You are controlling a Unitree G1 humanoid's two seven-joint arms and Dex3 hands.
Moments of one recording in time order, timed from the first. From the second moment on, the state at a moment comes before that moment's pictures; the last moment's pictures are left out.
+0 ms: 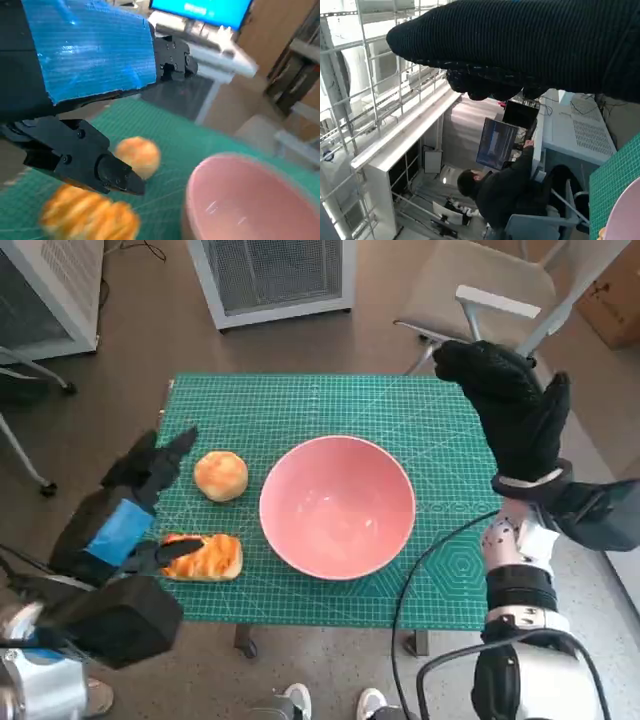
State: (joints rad) left arm -0.05 0.65 0.04 -0.76 0.55 0.60 -0.53; right arm -0.91 -0.15 -0.37 1.03 0.46 -0.77 0.93
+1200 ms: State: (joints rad) left arm 0.03 0.71 -0.07 -0.83 0.76 0.72 -0.71; right arm -0.91 -0.12 -0.36 1.03 0.46 -0.75 0.91
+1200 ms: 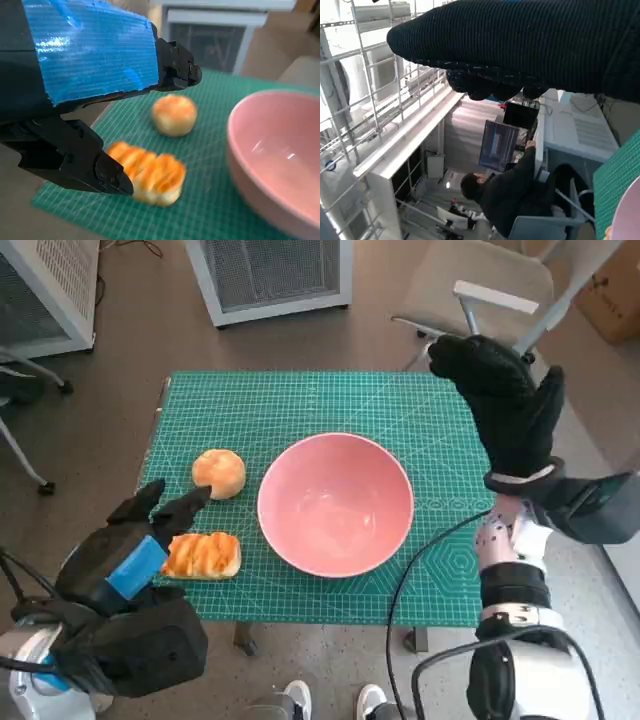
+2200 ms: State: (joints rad) left arm 0.00 0.66 -0.18 -0.59 0.97 0.66 -0.72; right arm -0.91 -0.11 -0.36 1.02 0.47 -0.74 0.91
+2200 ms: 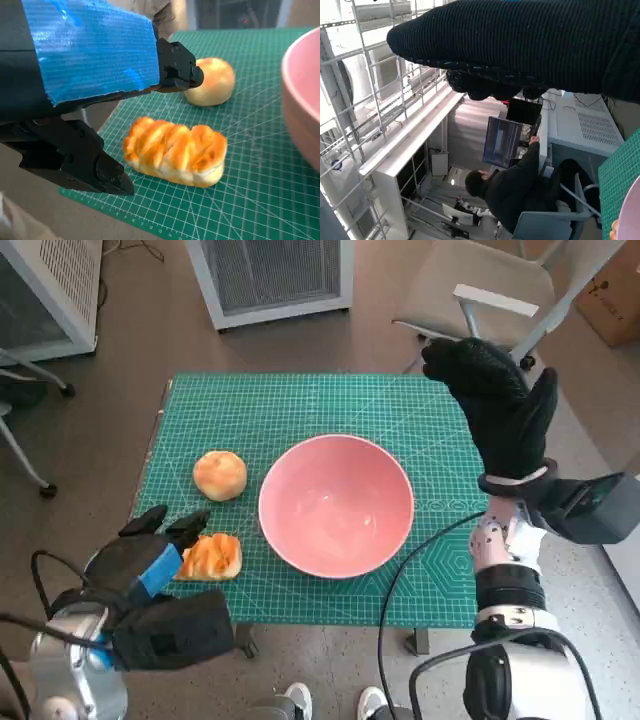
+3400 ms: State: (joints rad) left arm -0.21 0.55 -0.24 -0.17 0.98 0.62 -0.62; right arm -0.91 -0.12 -0.35 1.01 0.47 -0.74 0.90
